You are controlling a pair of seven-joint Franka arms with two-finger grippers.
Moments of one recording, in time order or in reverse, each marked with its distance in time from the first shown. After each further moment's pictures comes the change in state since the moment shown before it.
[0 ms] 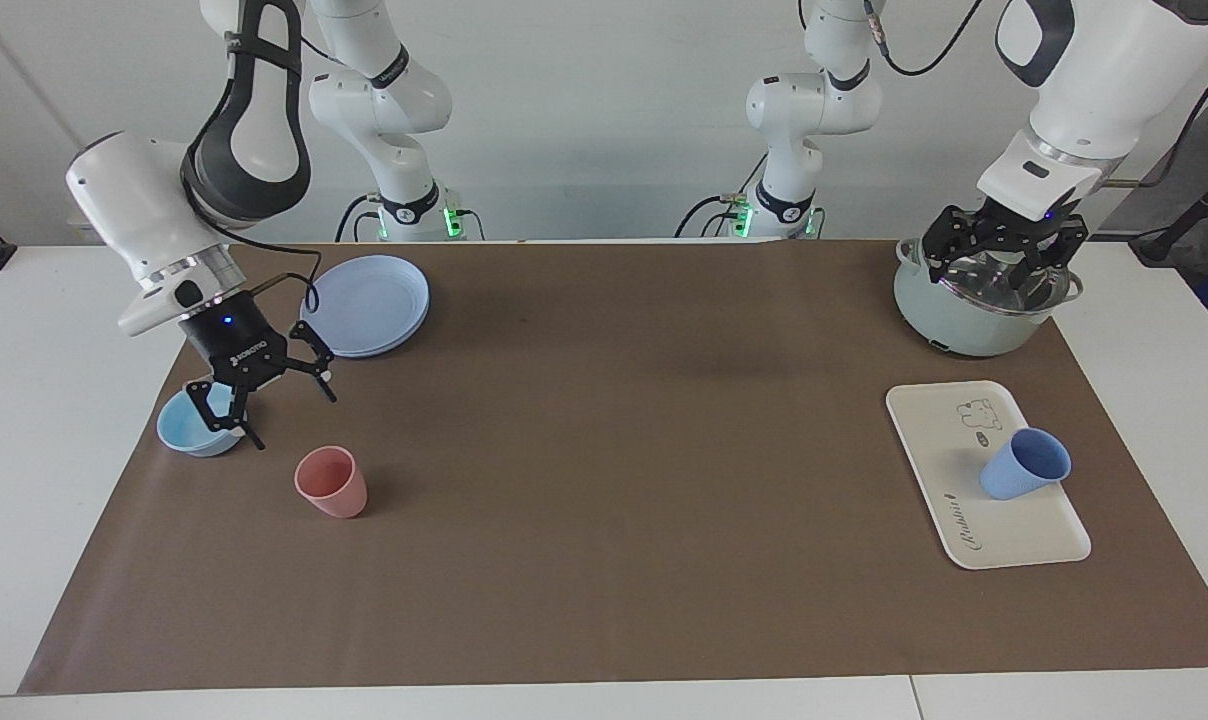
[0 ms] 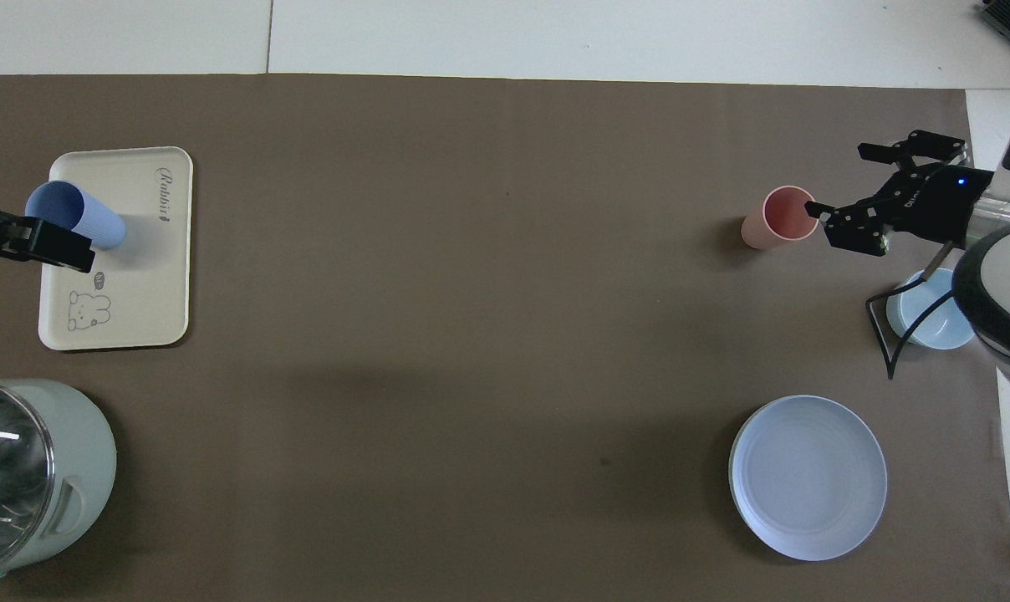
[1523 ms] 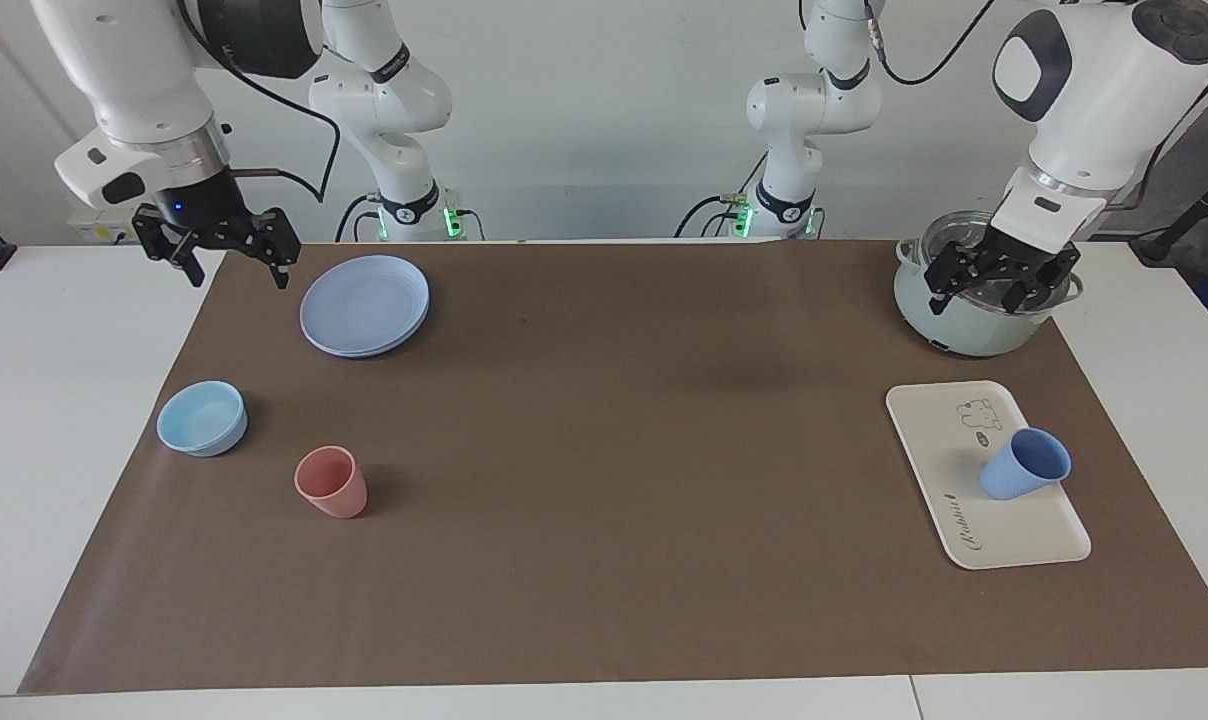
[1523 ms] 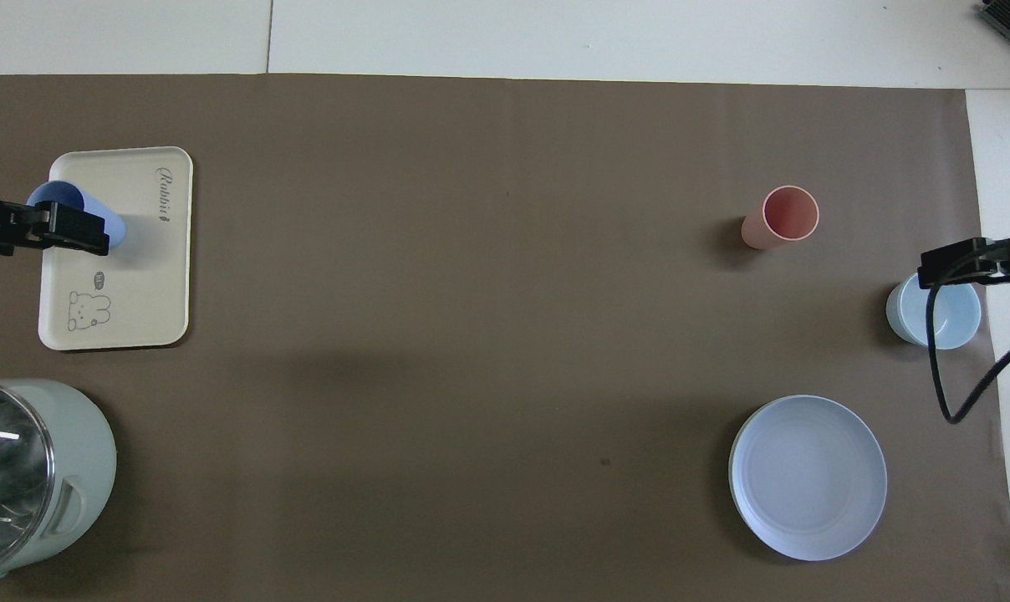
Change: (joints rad) left arm 0.035 -0.008 -0.007 -0.089 -0.038 0.119 -0.147; right arm 0.037 -0.111 0.014 0.361 -0.825 -0.878 1.411
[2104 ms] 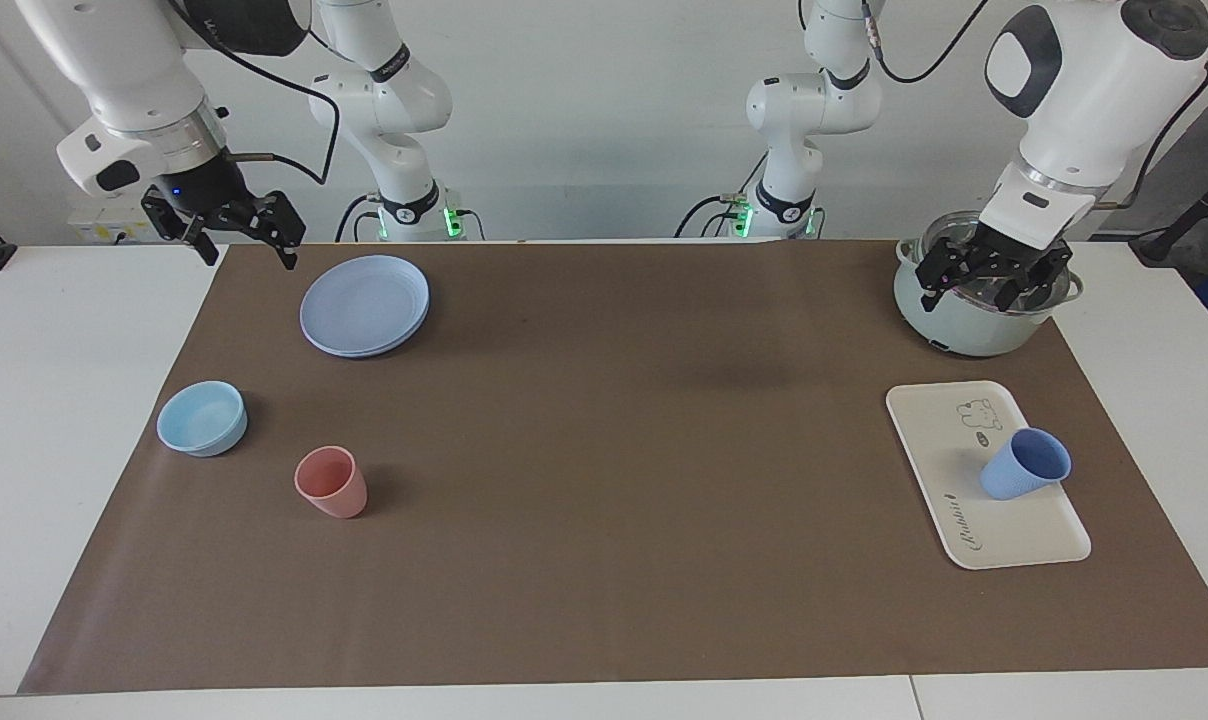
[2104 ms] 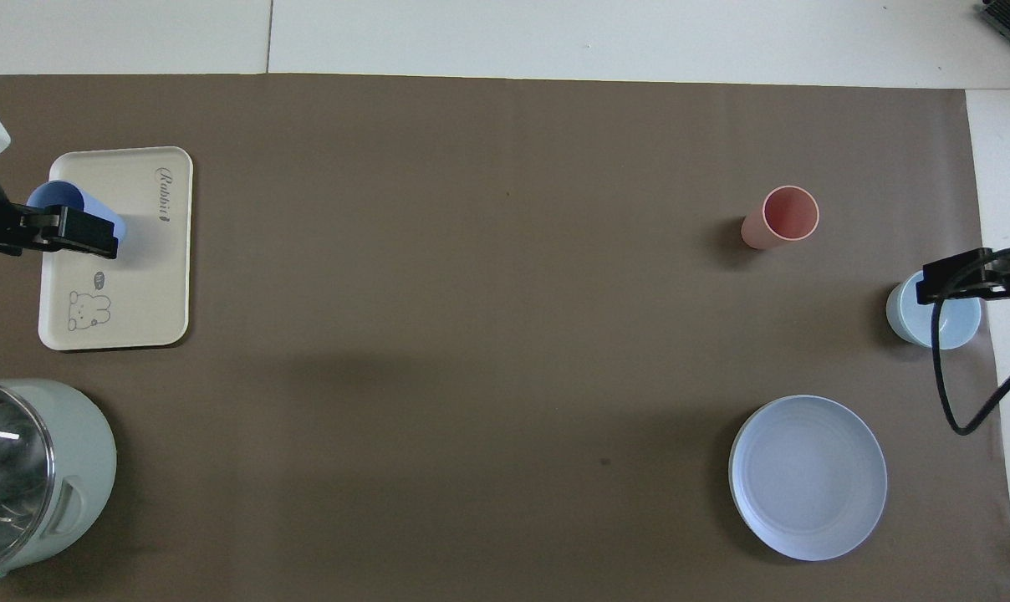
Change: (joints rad) left arm -0.002 -0.007 -0.015 0.000 0.000 -0.011 0.024; right arm -0.002 -0.008 0.001 0.002 0.041 -0.036 0.018
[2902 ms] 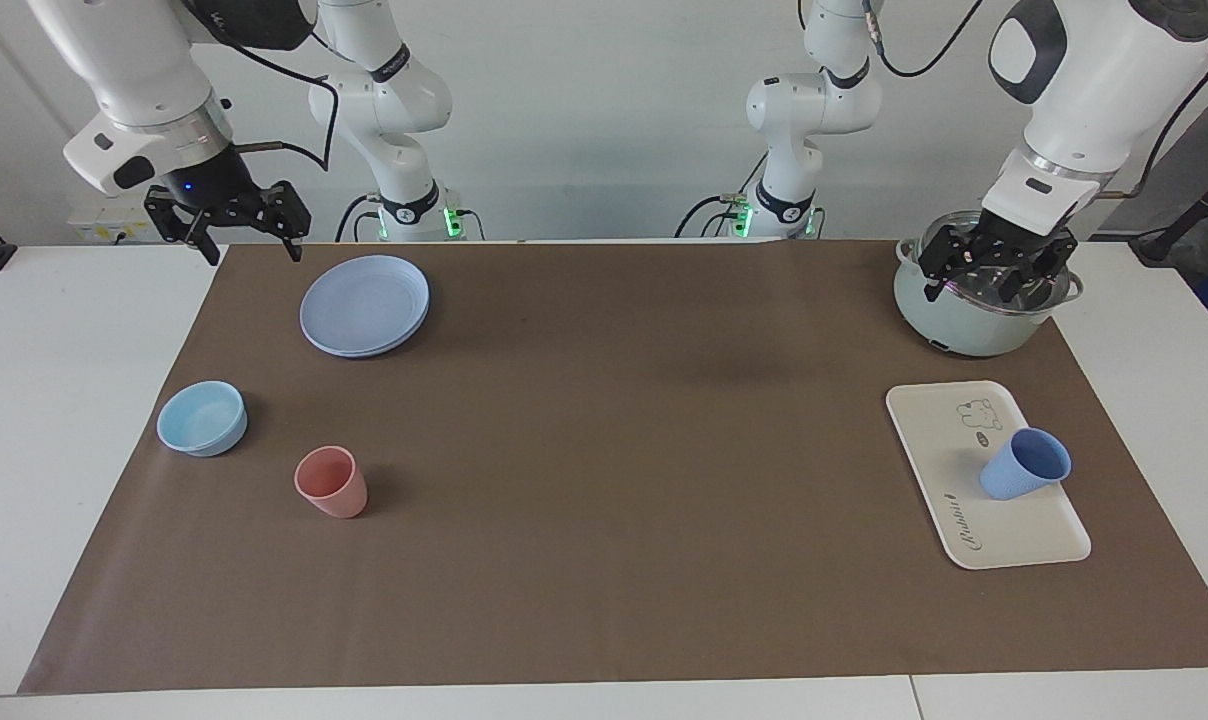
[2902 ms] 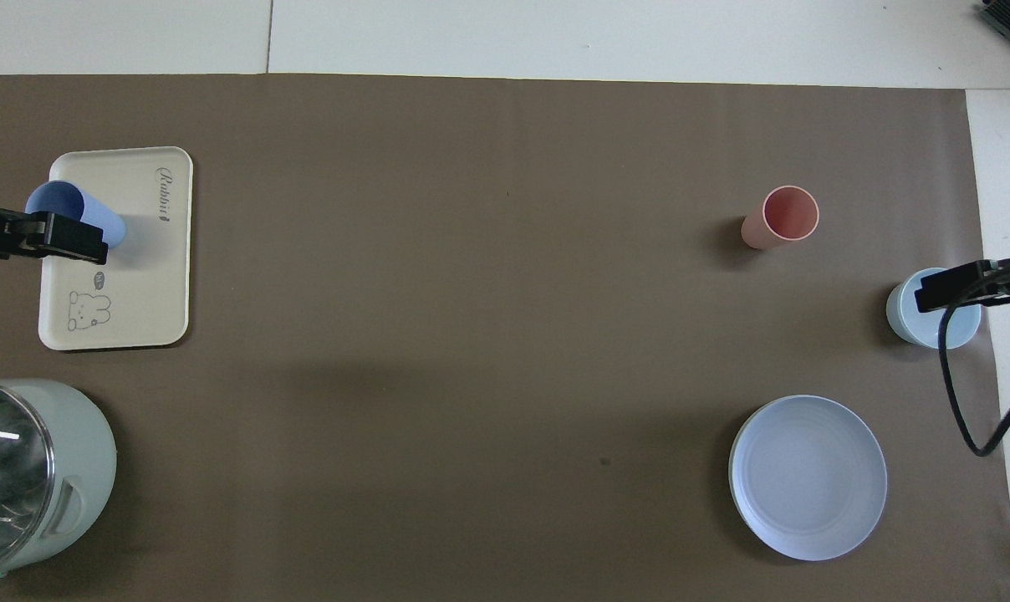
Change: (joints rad) left arm 0.001 -0.026 0.003 0.000 0.000 -0.017 0.019; right arm 0.005 0.000 0.002 0.013 -0.007 -0.015 -0.117
